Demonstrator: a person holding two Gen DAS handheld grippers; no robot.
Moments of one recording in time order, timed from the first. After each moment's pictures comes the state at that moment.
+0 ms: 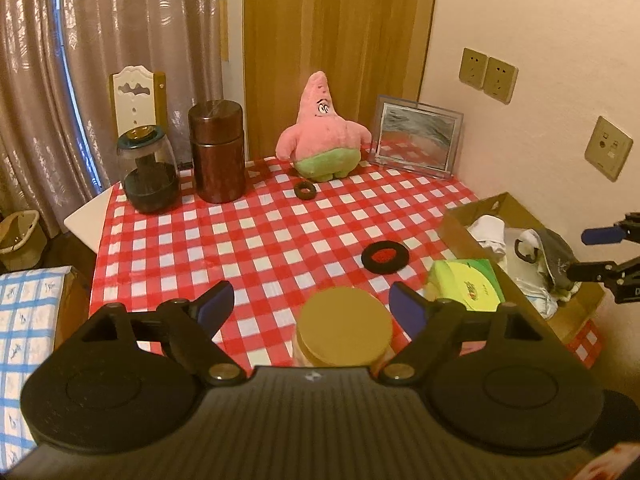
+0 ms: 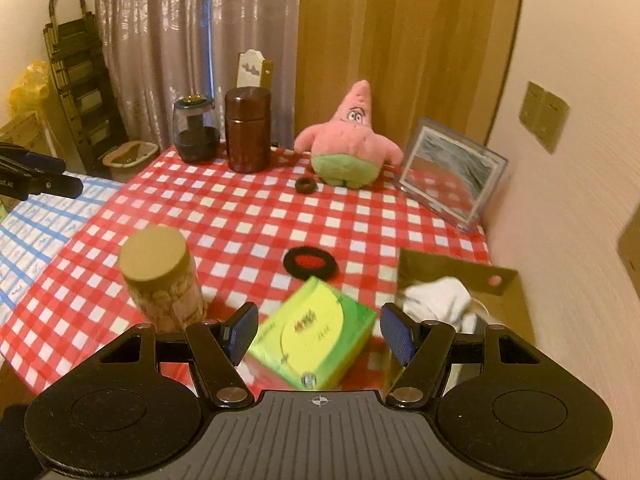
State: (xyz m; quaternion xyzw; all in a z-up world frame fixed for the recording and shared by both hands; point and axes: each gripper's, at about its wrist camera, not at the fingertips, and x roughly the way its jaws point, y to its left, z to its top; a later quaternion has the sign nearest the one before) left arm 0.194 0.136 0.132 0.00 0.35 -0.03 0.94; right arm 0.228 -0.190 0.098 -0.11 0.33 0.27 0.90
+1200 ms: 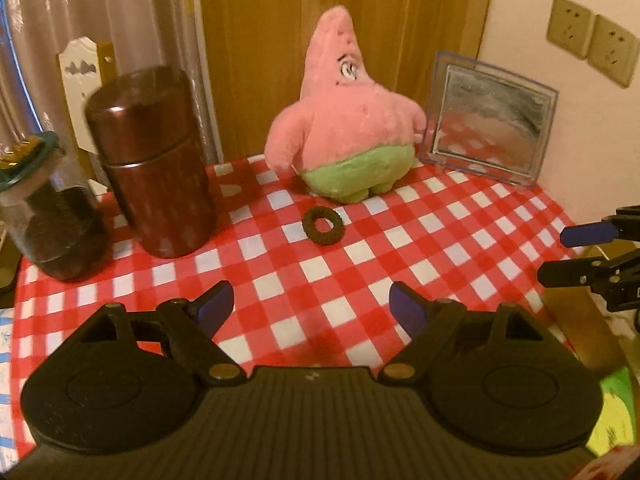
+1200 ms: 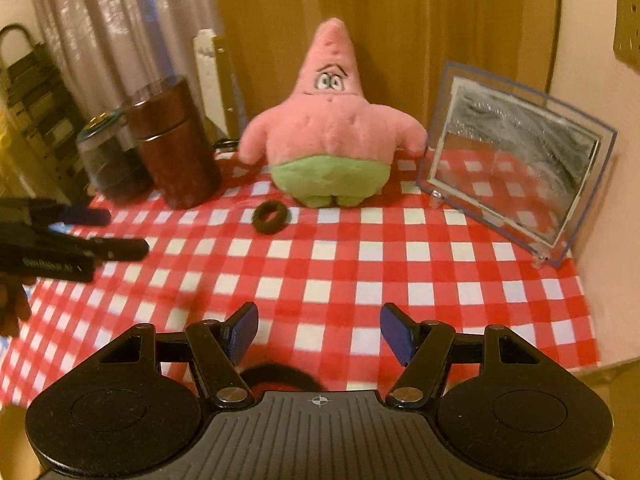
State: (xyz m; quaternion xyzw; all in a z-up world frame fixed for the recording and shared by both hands) left arm 0.496 0.153 0.011 0.02 0.40 -0.03 0.91; right arm 0.512 -0.122 0.002 -0.01 0.41 0.27 0.87
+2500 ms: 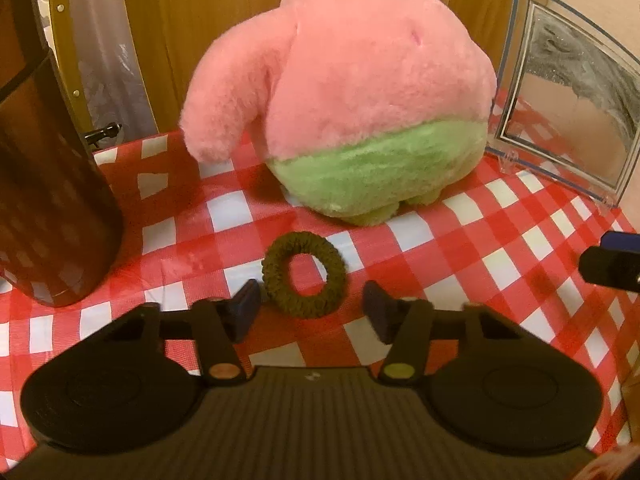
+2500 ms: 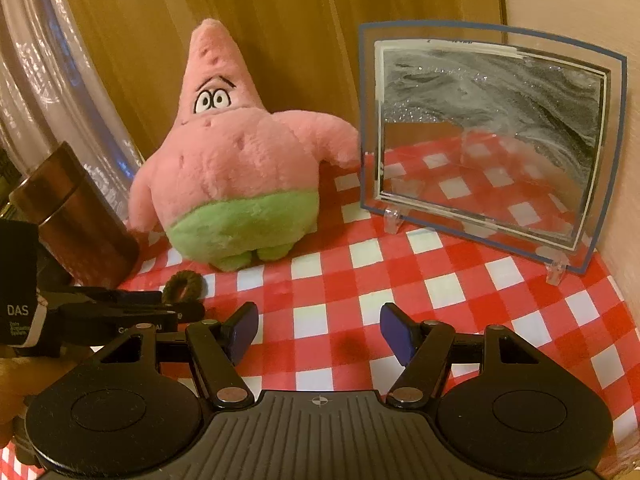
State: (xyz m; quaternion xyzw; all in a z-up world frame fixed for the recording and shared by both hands) left arm 0.644 0.129 -0.093 0.00 0.45 -0.02 0.90; right arm 0.614 -0.131 -0.061 0.08 0.40 0.21 0.89
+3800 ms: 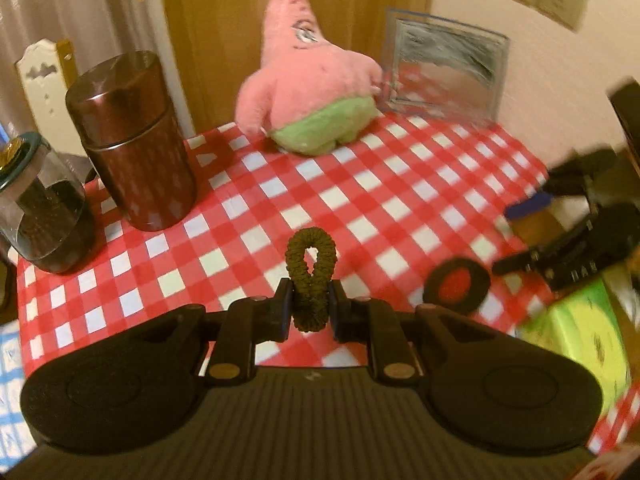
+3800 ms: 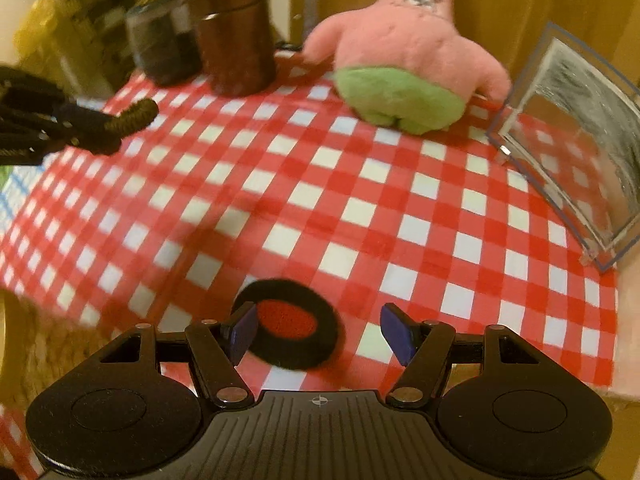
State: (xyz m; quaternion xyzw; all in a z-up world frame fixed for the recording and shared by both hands) left arm 0.452 0.161 0.028 0.07 0.45 -0.11 0.88; right arm 0.493 -0.096 -0.037 -0.16 0.47 0.35 0.79
